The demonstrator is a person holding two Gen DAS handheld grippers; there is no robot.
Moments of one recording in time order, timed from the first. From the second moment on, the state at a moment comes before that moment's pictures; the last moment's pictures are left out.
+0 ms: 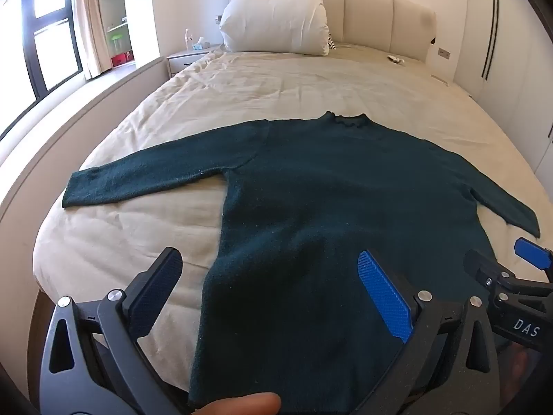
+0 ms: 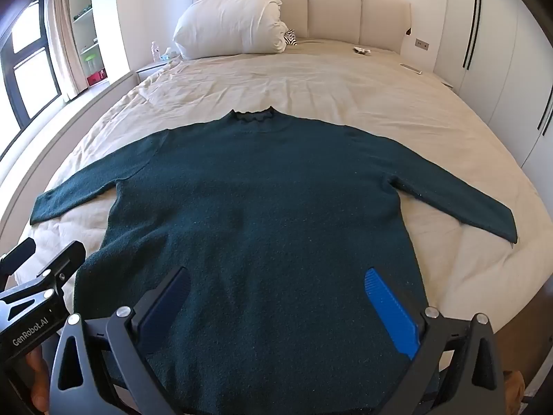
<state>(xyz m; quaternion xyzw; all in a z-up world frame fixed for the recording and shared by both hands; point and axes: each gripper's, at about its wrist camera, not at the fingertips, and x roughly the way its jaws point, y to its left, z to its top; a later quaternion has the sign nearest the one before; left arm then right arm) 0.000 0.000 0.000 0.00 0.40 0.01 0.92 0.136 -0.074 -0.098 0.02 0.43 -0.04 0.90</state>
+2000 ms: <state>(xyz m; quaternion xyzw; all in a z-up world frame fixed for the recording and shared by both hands) 0.004 0.006 -0.013 -0.01 0.41 0.01 0.91 0.132 -0.075 -0.095 0.01 0.42 -0.04 0.91</state>
